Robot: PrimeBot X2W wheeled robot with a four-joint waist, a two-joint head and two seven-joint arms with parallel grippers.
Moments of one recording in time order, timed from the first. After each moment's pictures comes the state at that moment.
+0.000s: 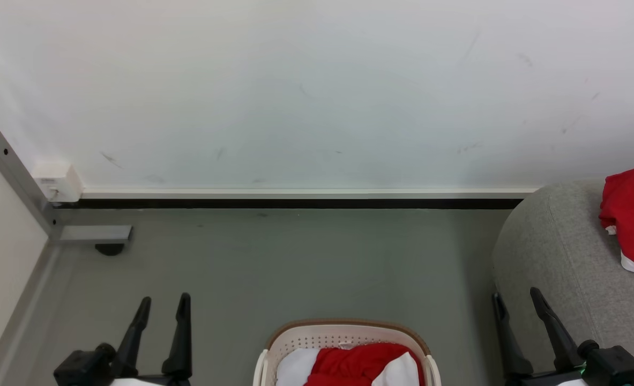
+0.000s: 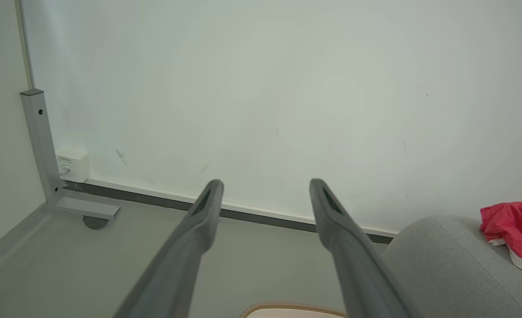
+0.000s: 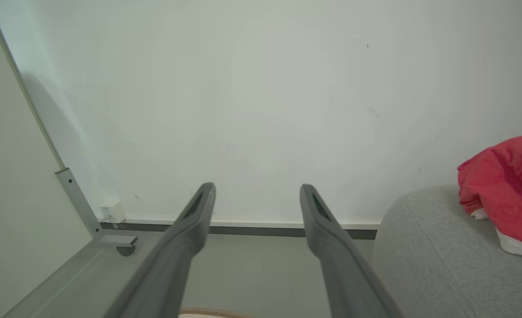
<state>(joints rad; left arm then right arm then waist) -0.02 0.14 -0.09 0.16 -0.38 -0.06 -0.26 -0.04 -0.08 0.15 0.19 0.34 0.13 -0.26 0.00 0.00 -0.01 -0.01</state>
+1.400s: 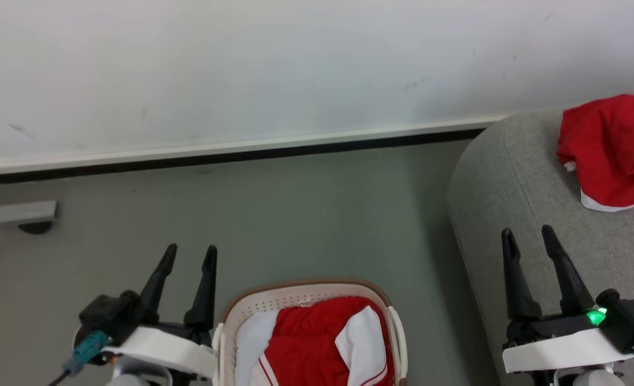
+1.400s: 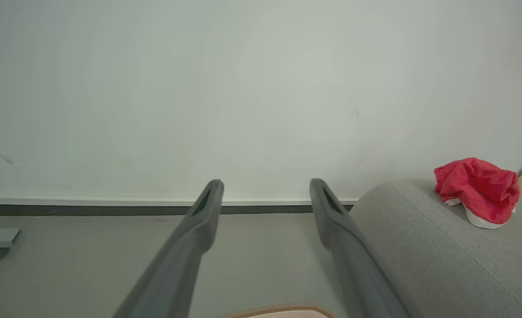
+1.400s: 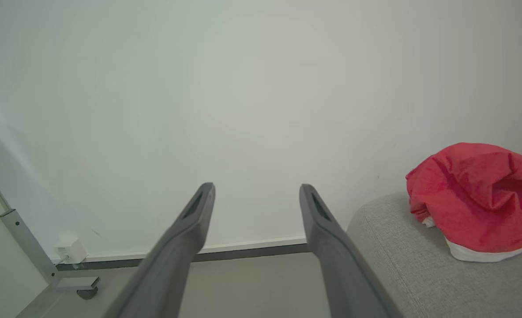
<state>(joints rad) -0.18 0.12 -0.12 0.23 -0.32 -0.13 -0.26 -0.17 -0.05 0.13 0.14 0.38 0.13 -0.26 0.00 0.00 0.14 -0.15</state>
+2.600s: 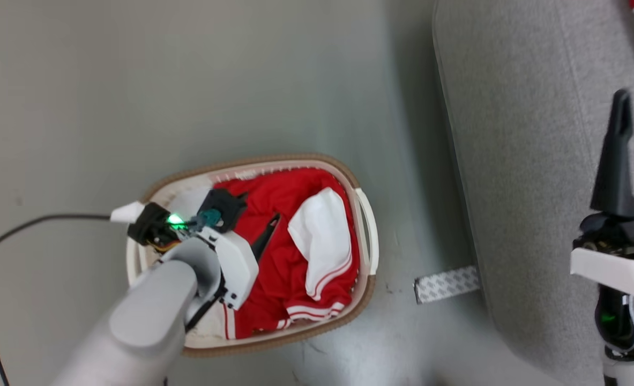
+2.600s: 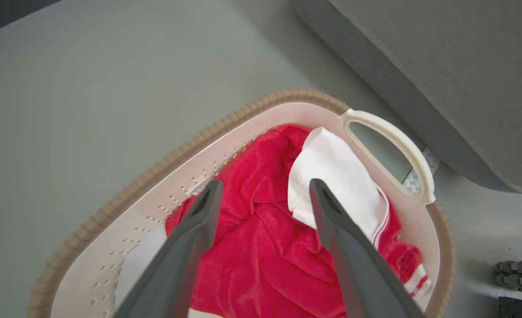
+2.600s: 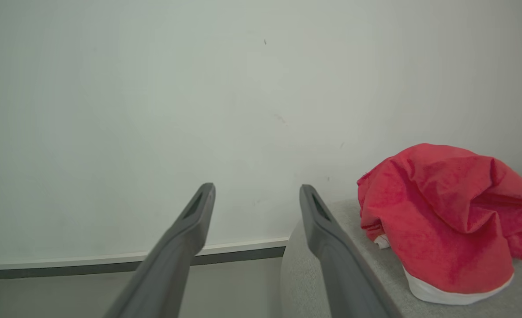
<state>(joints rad) -0.78 0.28 -0.75 0.72 -0.33 -0.13 -0.06 -0.39 -0.05 -0.01 -0.13 0.37 0.13 -0.26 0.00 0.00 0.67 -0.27</state>
